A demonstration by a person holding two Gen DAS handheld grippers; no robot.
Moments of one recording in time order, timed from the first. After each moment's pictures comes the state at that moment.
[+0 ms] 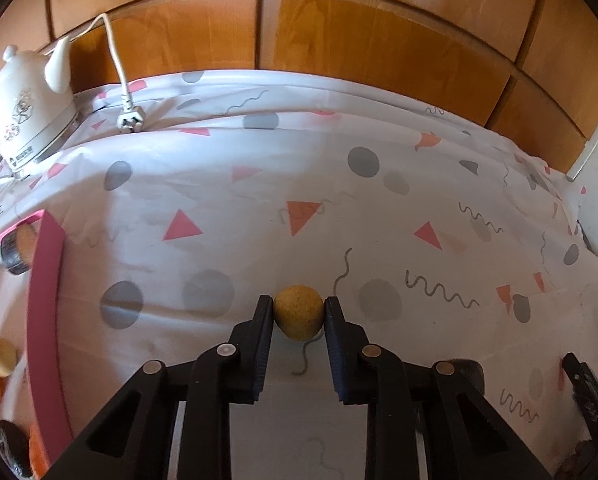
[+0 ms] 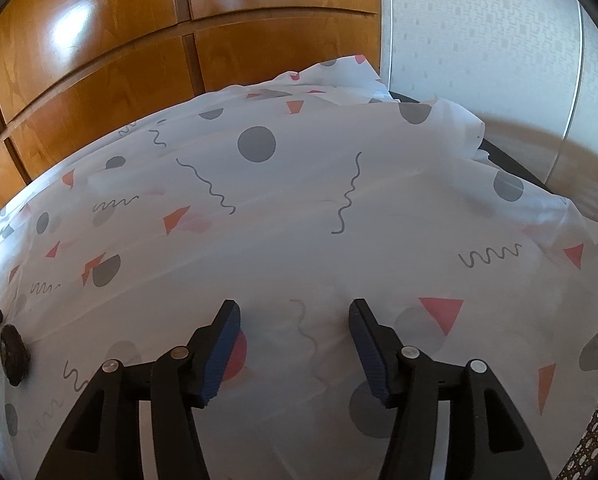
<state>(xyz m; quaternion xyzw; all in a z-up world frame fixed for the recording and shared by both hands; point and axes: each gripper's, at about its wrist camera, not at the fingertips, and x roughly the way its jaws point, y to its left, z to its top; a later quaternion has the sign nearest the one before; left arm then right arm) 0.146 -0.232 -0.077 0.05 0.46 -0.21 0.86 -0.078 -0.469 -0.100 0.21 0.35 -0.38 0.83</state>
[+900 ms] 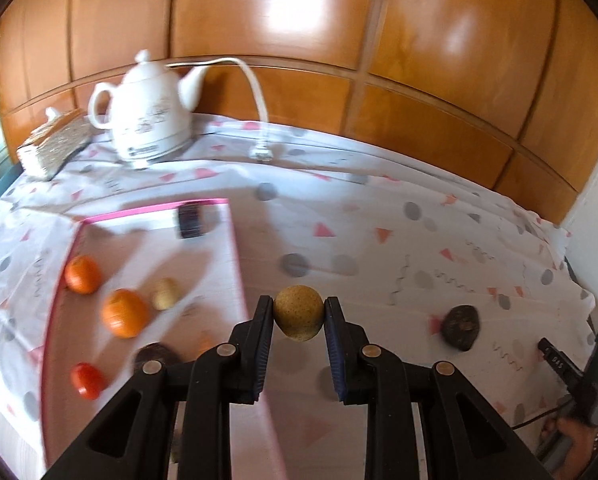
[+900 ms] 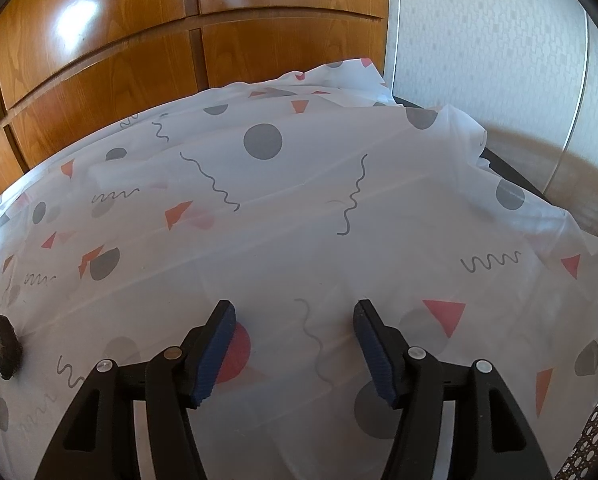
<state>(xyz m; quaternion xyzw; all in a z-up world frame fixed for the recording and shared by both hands) 0.075 -0.085 -0.011 -0.01 0.39 -0.16 0.91 -0.072 -0.466 -0.100 0.19 0.36 -0.39 0.82</state>
